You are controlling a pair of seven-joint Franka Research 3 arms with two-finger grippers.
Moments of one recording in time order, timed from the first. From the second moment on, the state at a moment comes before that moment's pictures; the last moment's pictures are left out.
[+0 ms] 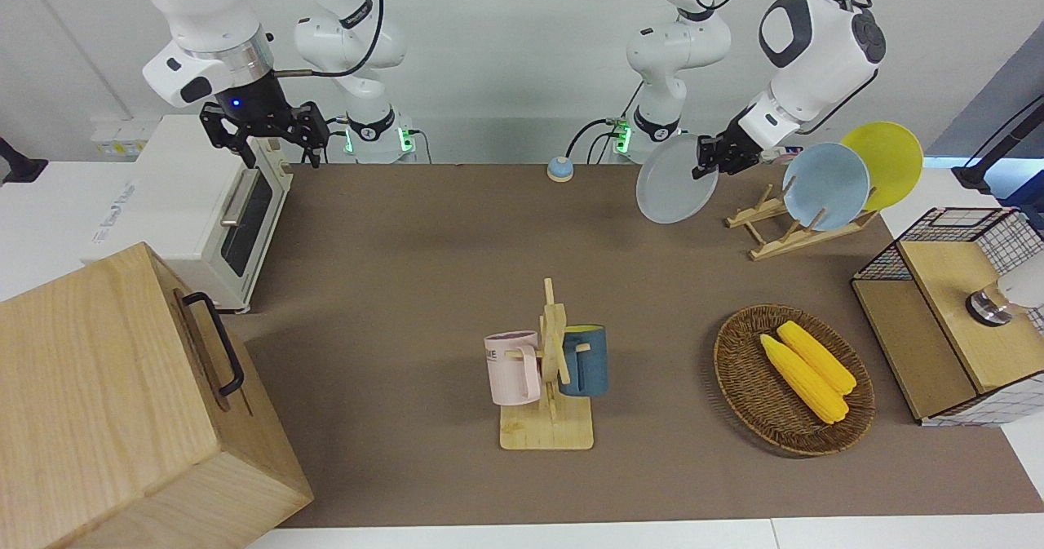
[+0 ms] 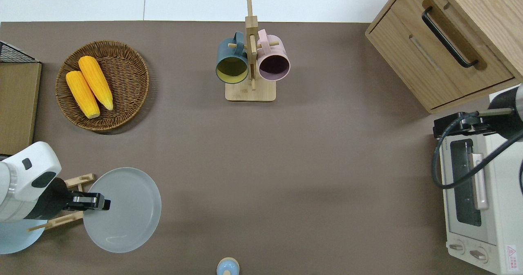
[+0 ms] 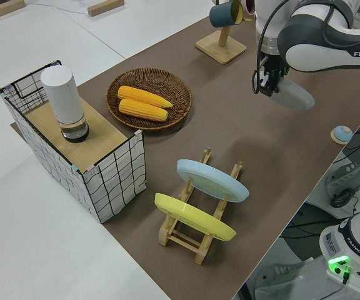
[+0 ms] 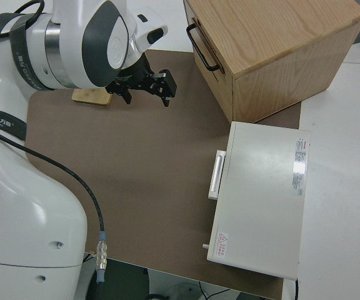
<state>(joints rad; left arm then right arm) 0.18 -0.29 -0.13 -2.22 -0.37 1.71 0.16 -0.10 0.03 0.15 -1.48 -0.03 1.46 0.05</state>
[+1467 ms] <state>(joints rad) 0.14 -0.22 -0.13 -2.47 -0.43 2.08 0.36 -0.10 0.03 0.15 -1.48 -0.03 1.46 0.05</state>
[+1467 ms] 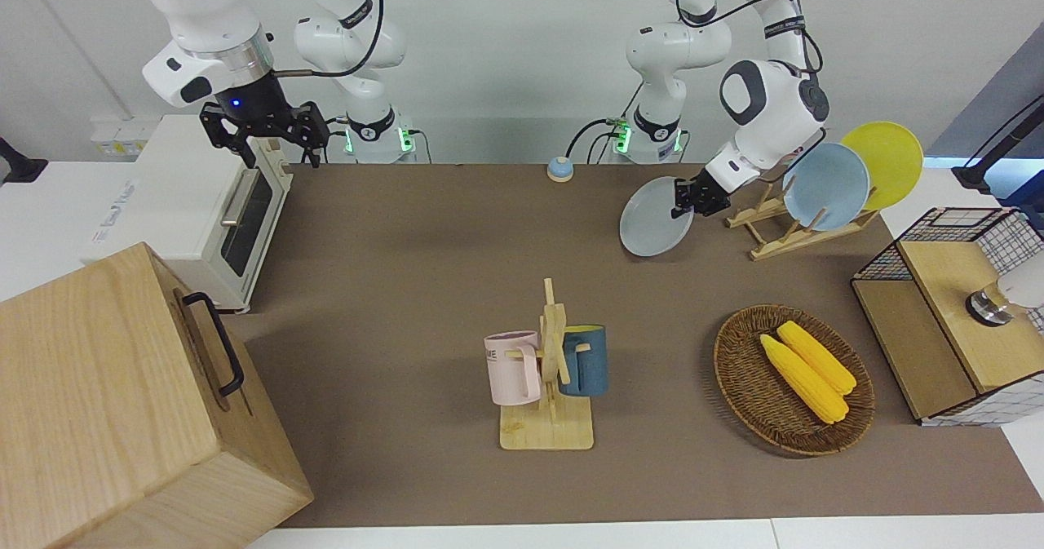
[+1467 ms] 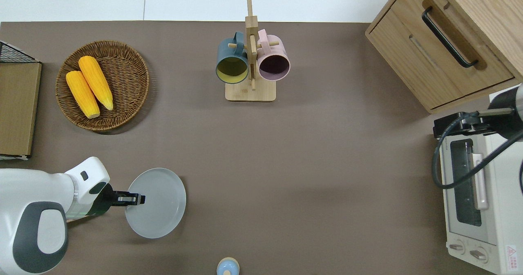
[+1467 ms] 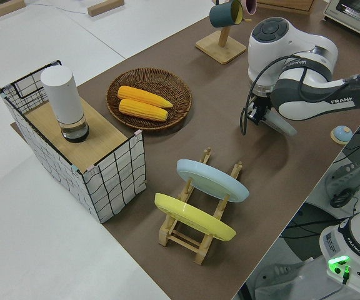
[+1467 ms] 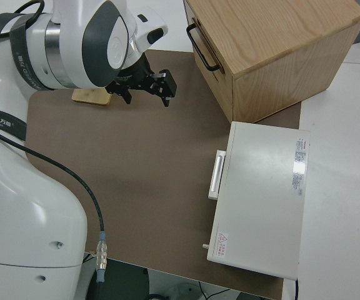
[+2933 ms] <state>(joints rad) 0.14 -0.20 -0.14 -2.45 -0.43 2.17 0.35 -0.10 0.03 0.15 -1.48 -0.03 1.46 0.05</state>
